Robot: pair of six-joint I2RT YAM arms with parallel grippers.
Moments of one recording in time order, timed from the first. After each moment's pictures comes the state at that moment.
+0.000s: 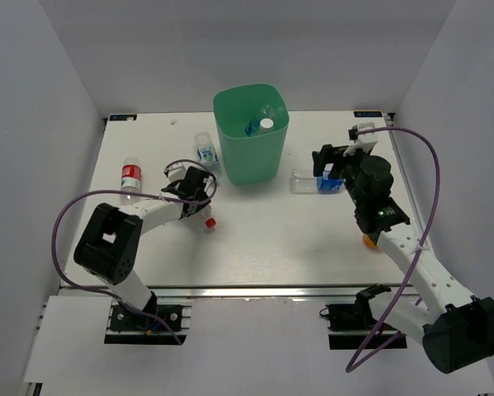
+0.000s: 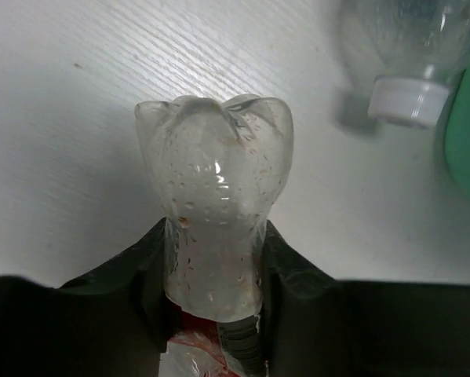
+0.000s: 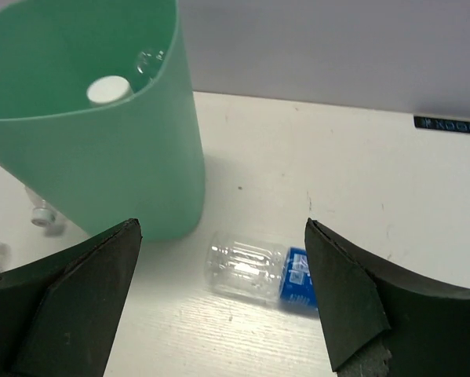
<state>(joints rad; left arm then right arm) -0.45 1.64 0.87 -0.19 -0.43 -0.93 0.37 1.02 0.81 0.16 0.08 0.08</state>
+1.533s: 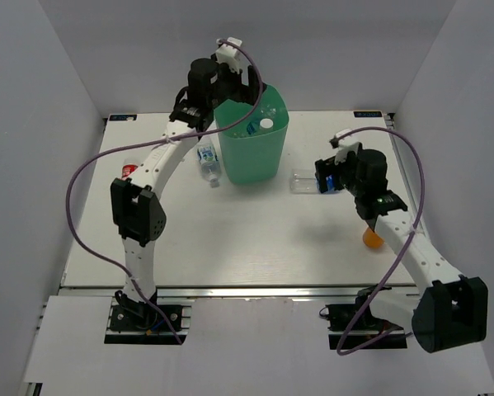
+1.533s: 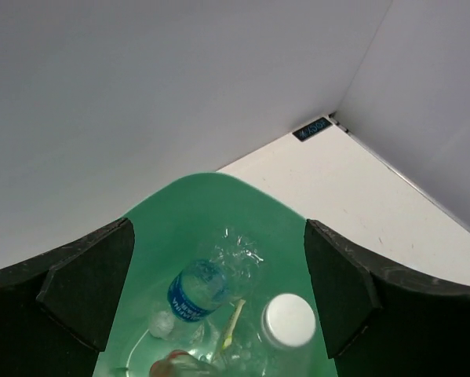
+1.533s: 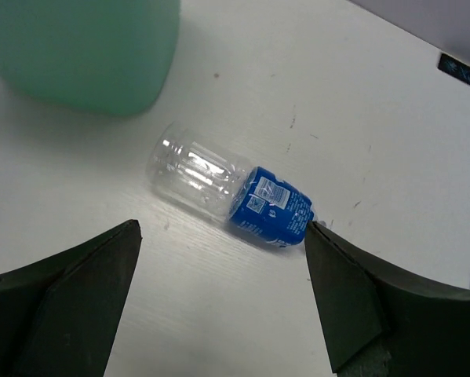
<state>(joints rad) -0.43 2.08 2.11 -0.07 0.26 -0.08 0.26 1.12 0.81 -0.05 -0.08 -0.17</state>
